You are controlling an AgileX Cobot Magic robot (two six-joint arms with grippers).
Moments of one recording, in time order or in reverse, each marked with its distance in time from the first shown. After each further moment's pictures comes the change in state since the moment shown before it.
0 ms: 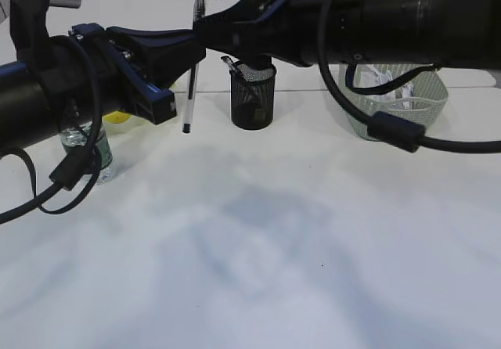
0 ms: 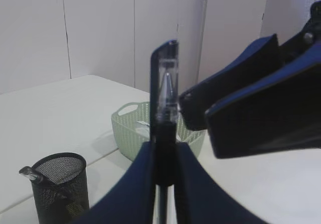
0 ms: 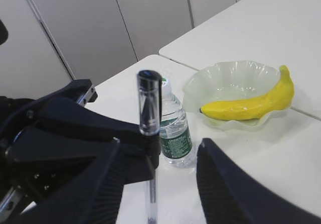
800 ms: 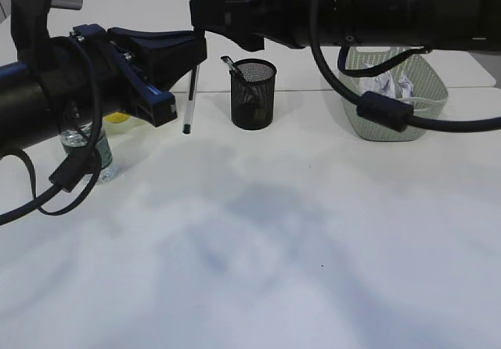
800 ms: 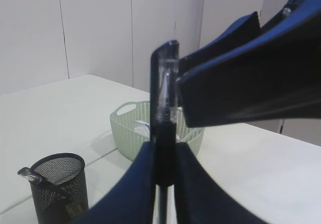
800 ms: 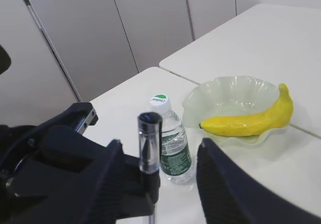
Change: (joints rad) left arm 0.000 0.000 0.000 0.011 0.000 0.002; right arm 0.000 0.024 -0.052 0.002 -0.001 -0.006
